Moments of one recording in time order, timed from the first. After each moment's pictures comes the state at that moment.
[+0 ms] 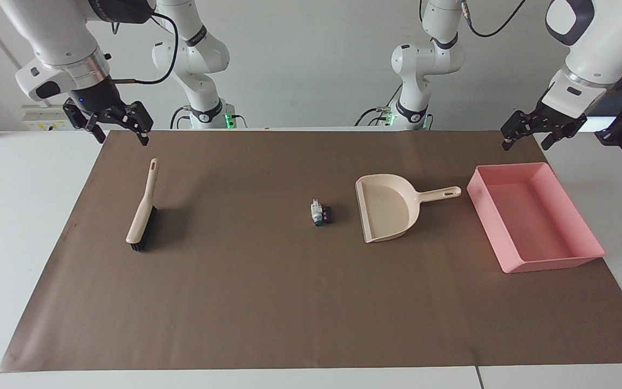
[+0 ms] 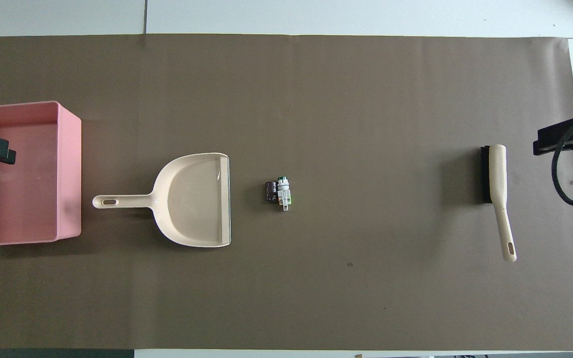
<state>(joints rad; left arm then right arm) -0.02 -0.02 0.04 -1.59 0.01 1.53 0.10 0.02 -0.03 -0.04 -1.56 -0.02 1.51 0.07</state>
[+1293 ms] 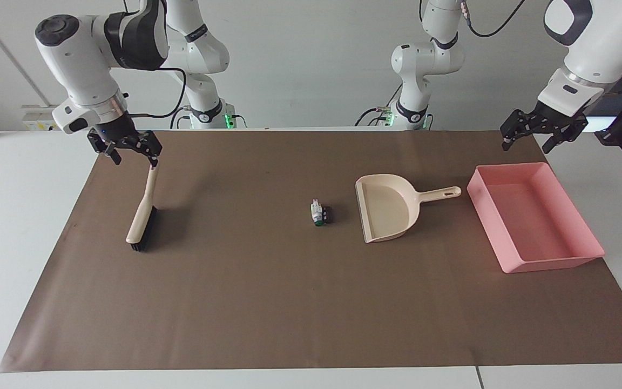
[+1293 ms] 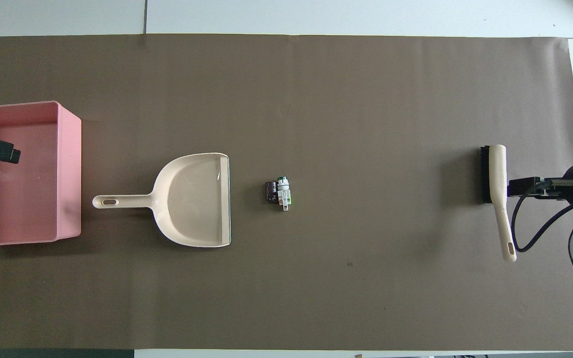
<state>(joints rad) -0.04 -0.02 0.03 -1.60 0.01 1.58 0.29 -0.07 -0.24 -0.05 -2.18 -0.02 1.93 -0.02</state>
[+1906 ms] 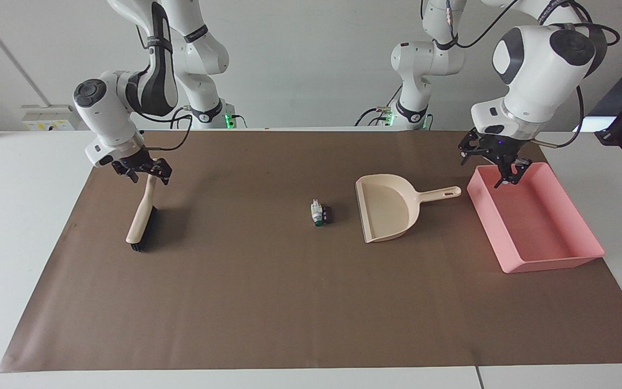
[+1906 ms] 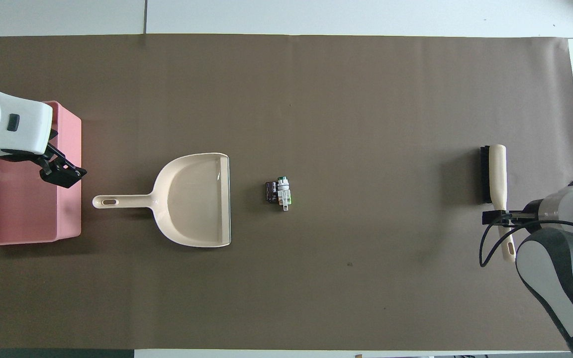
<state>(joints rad) -0.17 0.00 0.03 -1.79 0.01 1.76 0.92 -0.14 -0.19 -0.05 -2.50 -0.01 2.25 -0.08</state>
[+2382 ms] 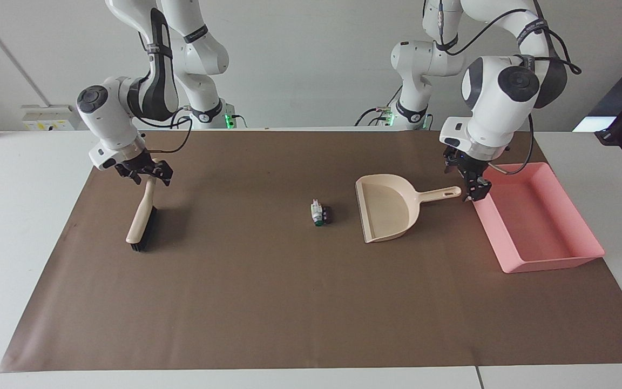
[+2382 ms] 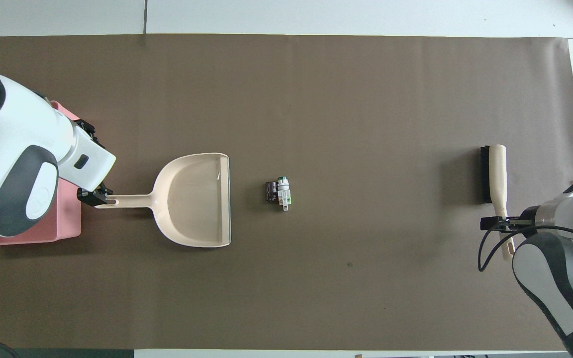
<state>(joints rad) -0.26 0.01 0.03 -1.97 0.12 1.90 1.15 -0.16 -0.19 -0.05 -2.53 0.00 2.29 -0.11</state>
